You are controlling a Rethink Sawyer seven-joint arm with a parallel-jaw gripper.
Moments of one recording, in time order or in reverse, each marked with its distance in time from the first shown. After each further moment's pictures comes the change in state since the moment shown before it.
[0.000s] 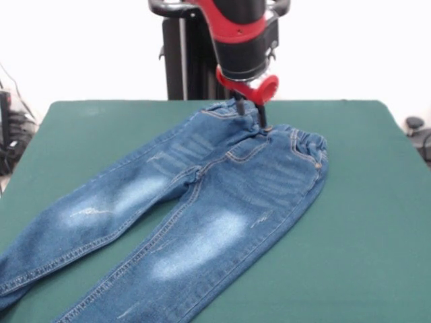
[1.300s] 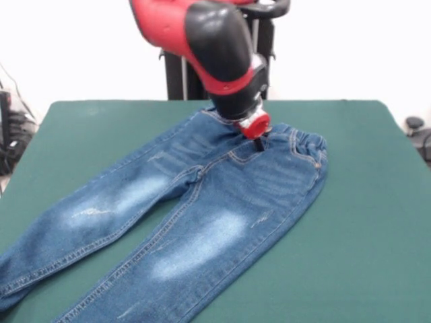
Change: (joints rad) arm -0.092 0.217 0.051 -0.070 0.058 0.028 0.000
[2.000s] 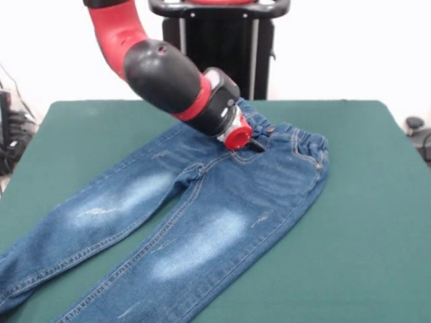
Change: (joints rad) arm -0.238 0.132 0.129 -0.056 0.068 0.223 0.000
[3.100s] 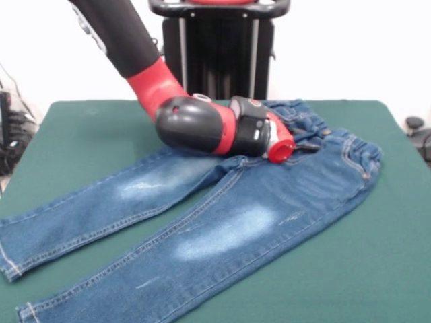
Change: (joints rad) arm -0.156 0.287 0.245 -0.072 0.008 0.146 0.000
